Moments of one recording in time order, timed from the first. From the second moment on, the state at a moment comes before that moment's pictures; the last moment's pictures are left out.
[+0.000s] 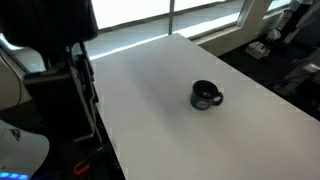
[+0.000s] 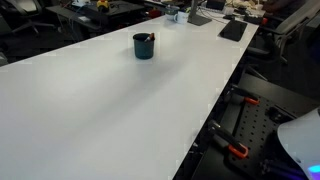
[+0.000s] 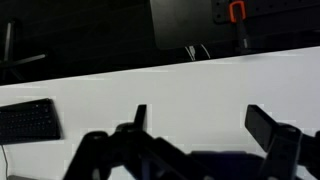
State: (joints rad) arm -0.29 -0.75 -0.13 -2.76 -0.41 1.96 -0.05
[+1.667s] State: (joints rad) arm -0.23 -0.29 -0.05 -2.17 -0.85 1.96 0.07
